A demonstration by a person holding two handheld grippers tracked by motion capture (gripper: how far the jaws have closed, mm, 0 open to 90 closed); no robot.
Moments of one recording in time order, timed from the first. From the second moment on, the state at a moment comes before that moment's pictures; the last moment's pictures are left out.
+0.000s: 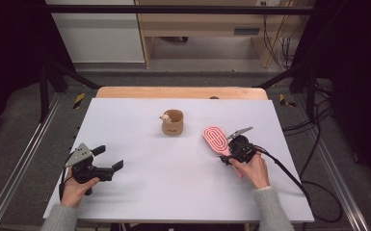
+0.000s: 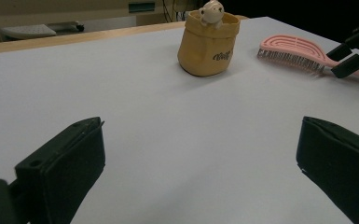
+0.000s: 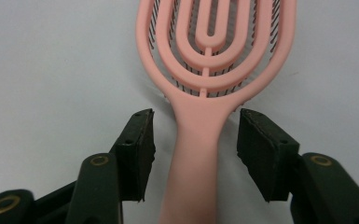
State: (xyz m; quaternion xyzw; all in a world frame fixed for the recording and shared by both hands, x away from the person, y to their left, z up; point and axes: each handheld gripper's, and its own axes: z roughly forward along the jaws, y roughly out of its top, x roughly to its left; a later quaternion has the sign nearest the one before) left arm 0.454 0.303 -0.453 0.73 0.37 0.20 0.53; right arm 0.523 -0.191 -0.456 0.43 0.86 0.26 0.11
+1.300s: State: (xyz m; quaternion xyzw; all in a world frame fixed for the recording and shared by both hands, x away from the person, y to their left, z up) left arm 0.454 0.303 -0.454 0.73 0.37 0.20 0.53; right arm 0.522 -0.187 -0.459 0.45 0.85 0.24 0.13
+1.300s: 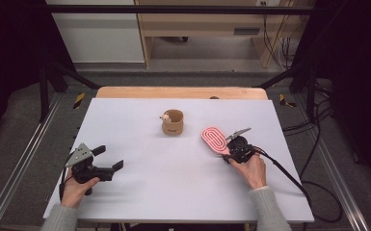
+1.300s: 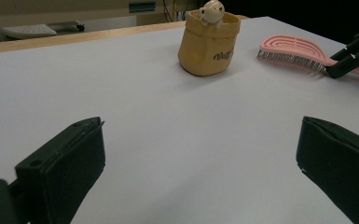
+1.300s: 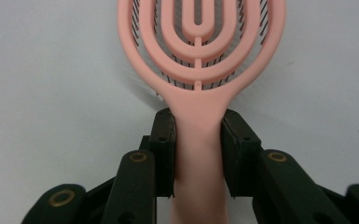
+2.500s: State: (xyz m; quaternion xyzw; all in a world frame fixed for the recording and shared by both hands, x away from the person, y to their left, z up) left arm 0.454 0.303 -0.453 0.73 0.38 0.20 0.53; right arm 0.510 -0.195 -0.439 0.45 0.84 0.29 0.13
